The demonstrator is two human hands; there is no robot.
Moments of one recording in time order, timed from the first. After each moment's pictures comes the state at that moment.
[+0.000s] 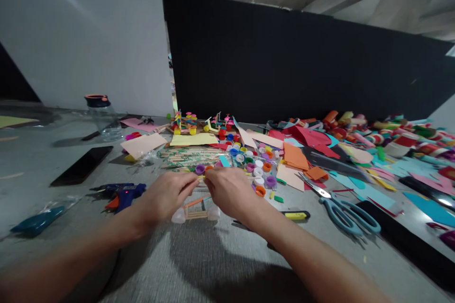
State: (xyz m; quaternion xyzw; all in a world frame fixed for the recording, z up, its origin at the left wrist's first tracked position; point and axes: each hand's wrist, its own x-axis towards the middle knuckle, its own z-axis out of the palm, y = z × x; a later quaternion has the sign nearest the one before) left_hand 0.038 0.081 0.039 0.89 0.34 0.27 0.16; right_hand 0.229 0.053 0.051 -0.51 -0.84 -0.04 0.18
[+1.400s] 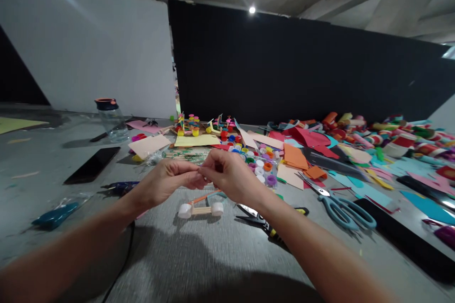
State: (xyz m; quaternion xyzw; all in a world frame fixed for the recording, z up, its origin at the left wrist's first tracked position) left_hand 0.029 0.074 0.069 0.74 0.31 0.32 0.51; right_hand 0.225 0.044 0.085 -0.46 -0.78 0.24 0.36
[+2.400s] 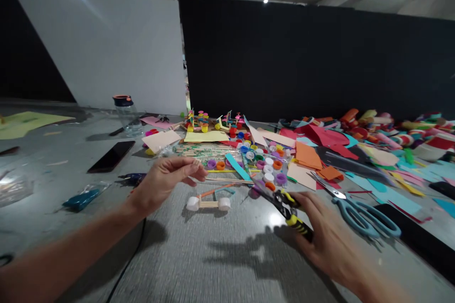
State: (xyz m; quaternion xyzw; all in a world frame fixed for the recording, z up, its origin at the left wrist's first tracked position) left_hand 0.025 0.053 0.059 0.66 0.33 0.45 0.50; right_hand 0.380 -0.051 -0.011 -0.57 -0.79 -0.12 0.19
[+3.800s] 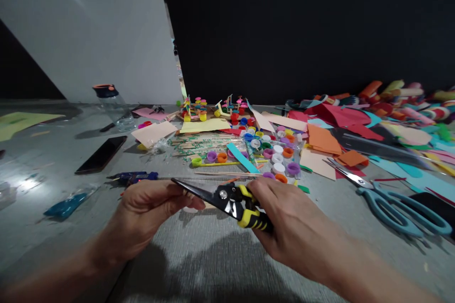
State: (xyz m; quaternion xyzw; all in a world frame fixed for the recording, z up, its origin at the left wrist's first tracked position) left_hand 0.022 0.027 0.048 0.75 0.29 0.41 0.44; right_hand 0.285 -0.016 0.038 -0.45 -0.86 -0.08 0.23
